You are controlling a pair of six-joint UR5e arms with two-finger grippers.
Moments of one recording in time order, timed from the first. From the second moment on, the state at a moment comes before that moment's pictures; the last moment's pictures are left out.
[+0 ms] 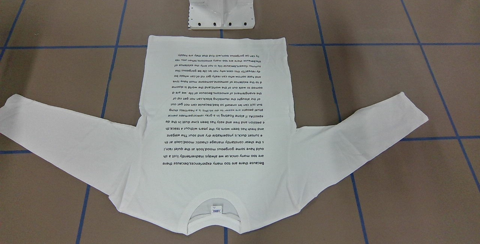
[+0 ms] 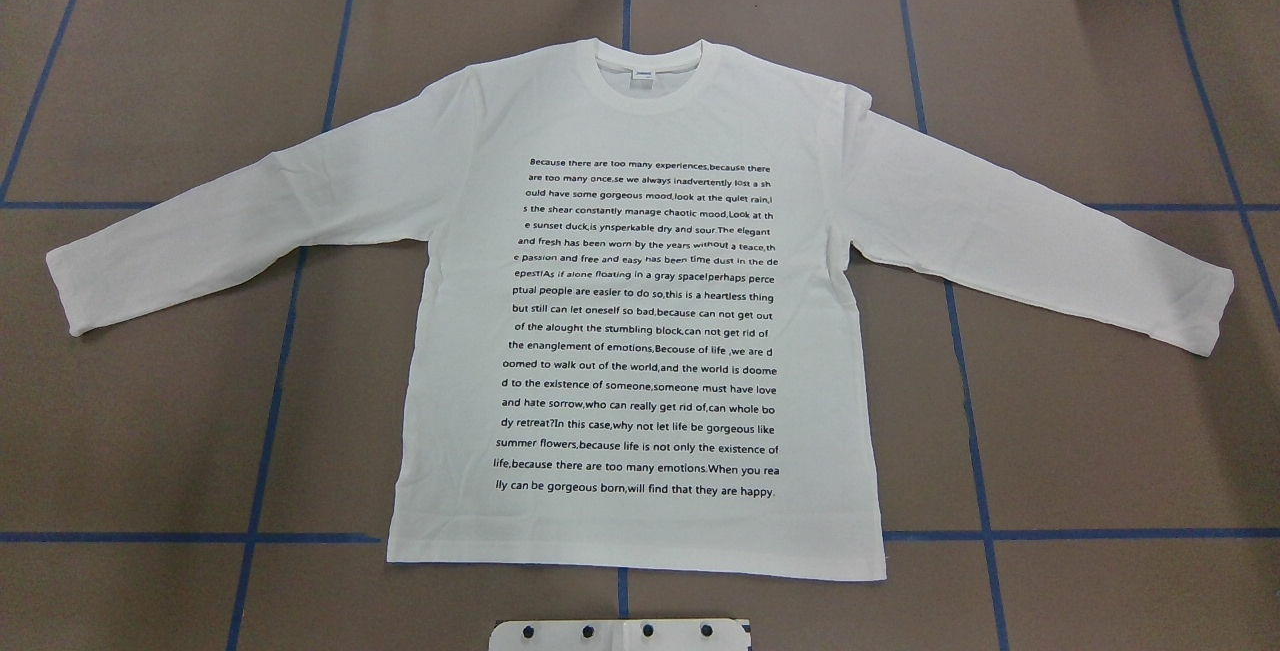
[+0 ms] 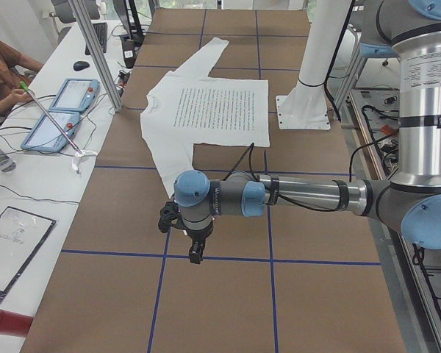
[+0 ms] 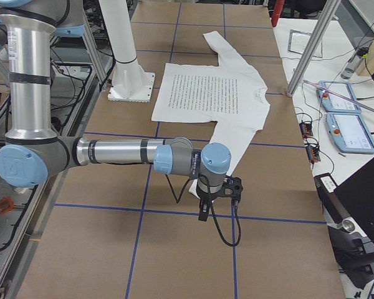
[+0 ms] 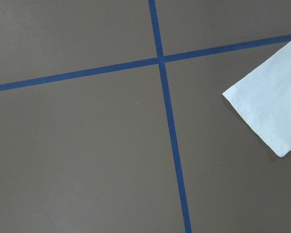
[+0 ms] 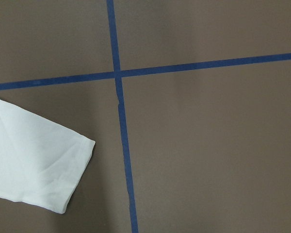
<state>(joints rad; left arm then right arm) -1.56 -1.47 -1.73 -1.52 -2.33 0.15 1.59 -1.62 1.68 -1.70 2.31 0.06</state>
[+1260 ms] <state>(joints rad) -1.55 -1.60 -1.74 -1.55 -2.33 0.14 1.51 -1.56 1.72 -1.69 2.35 0.08</state>
